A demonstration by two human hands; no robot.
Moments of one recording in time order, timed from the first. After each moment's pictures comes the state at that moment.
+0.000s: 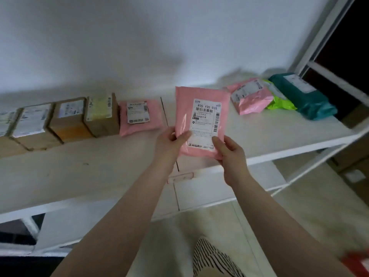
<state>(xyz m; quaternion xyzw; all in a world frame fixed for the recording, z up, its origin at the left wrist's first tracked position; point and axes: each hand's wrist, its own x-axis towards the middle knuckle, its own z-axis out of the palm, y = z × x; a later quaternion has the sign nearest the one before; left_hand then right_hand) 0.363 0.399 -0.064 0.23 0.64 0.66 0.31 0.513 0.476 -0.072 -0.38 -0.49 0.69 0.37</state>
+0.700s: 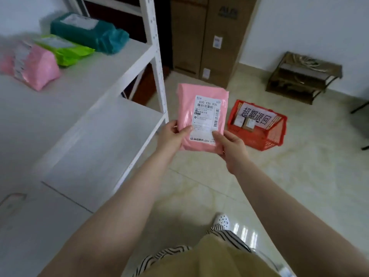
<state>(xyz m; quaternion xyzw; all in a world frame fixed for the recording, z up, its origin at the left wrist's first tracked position) 0.775 0.440 -0.132 0.49 0.56 0.35 0.56 0.937 0.369 -0.138 -0.60 -0.19 0.54 0.56</state>
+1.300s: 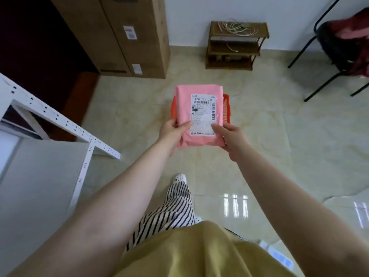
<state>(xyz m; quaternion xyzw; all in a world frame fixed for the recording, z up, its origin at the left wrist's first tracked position) 1.135 0.495 -0.175 0.54 0.51 0.17 0.64 1.276 0.380 -0.190 -0.69 -0.06 0.46 0.55</state>
